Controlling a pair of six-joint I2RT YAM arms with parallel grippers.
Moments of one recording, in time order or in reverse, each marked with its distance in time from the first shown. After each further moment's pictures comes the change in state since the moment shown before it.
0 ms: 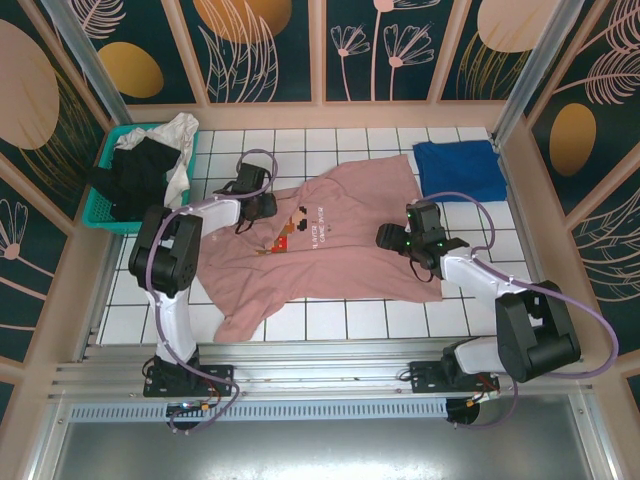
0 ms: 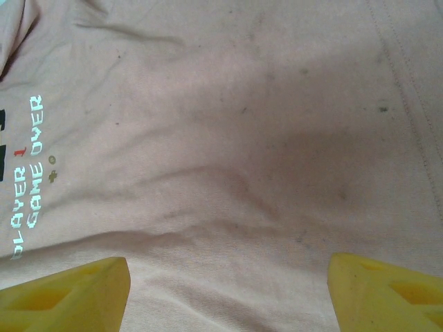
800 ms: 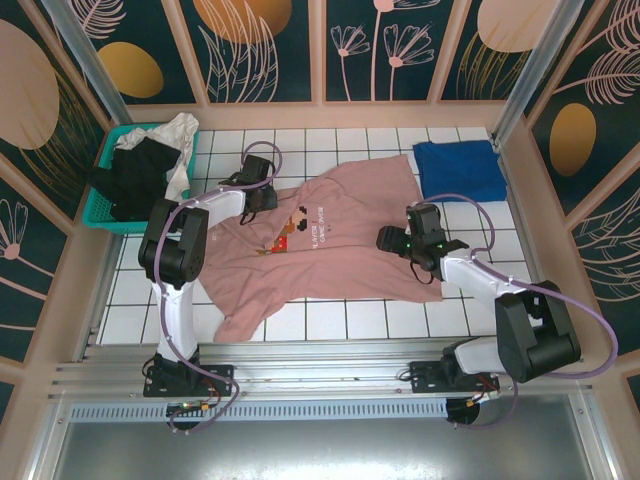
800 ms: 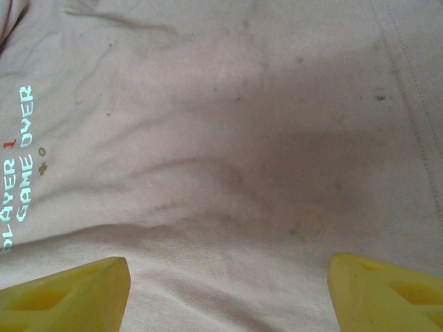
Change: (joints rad) left arm 0.000 0.084 0.132 -0.065 -0.030 0.036; right arm -0.001 0.000 -0.016 0.004 0.000 -0.006
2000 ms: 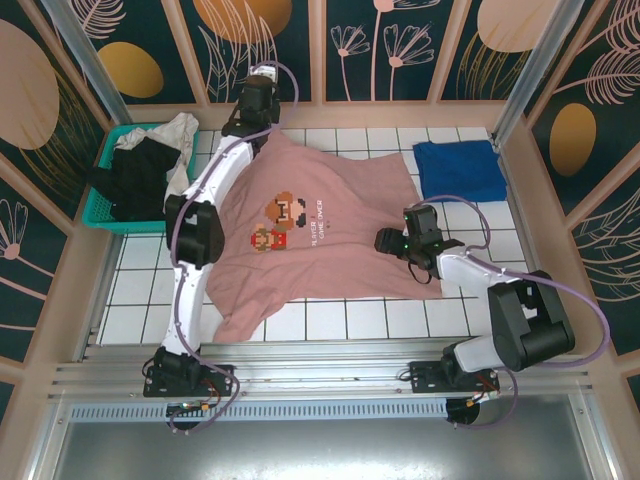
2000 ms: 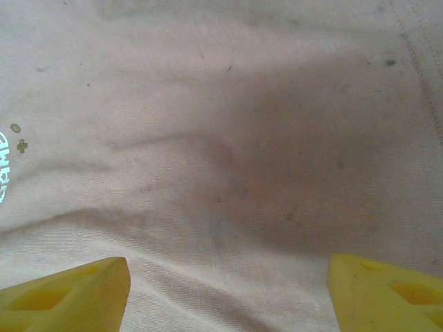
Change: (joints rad) left arm 0.014 0.372 0.990 0.003 -0.329 0.496; right arm -0.002 0.064 -0.002 0.033 -0.020 -0.001
